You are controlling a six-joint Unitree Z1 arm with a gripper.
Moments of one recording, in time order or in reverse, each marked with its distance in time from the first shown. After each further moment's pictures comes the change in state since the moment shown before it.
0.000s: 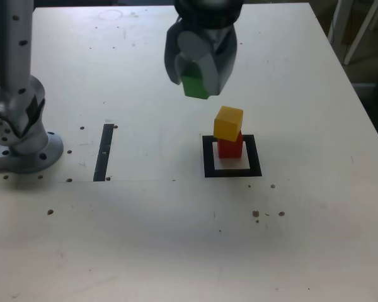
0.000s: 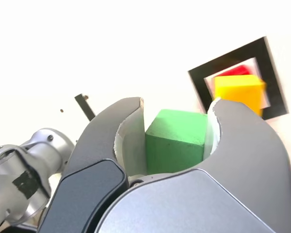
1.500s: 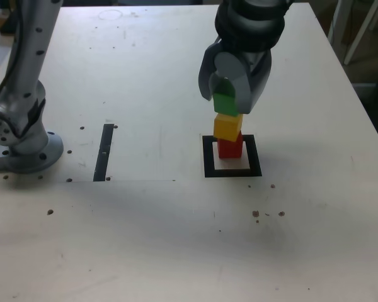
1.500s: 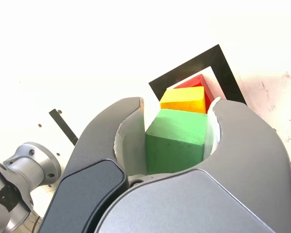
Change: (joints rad) arm -0.017 0.170 -0.159 0.017 0.000 0.044
